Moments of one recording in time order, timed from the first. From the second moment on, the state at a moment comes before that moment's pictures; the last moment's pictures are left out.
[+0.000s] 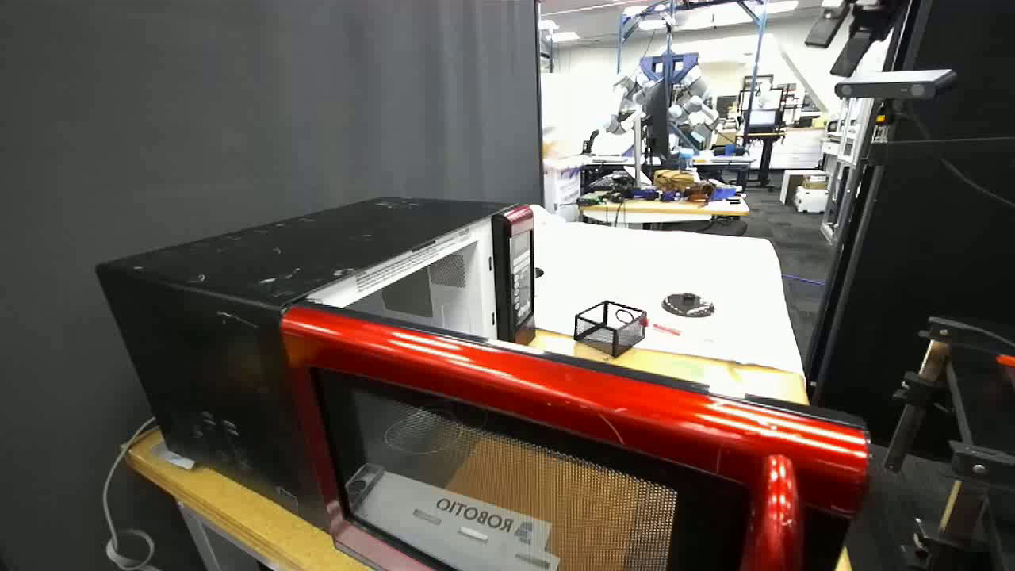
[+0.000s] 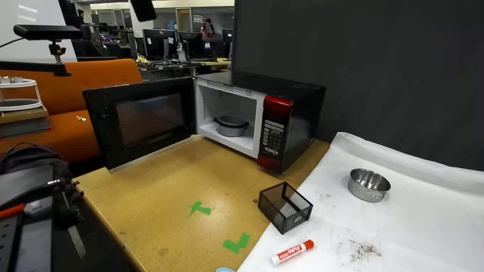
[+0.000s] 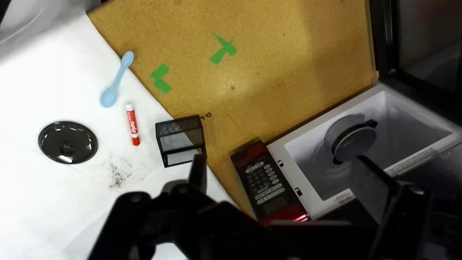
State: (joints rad) arm -0.02 -0.84 -0.18 -2.82 0.13 2.29 -0.01
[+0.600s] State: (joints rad) arm -0.02 -0.83 -0.18 -2.84 0.13 2.29 -0.01
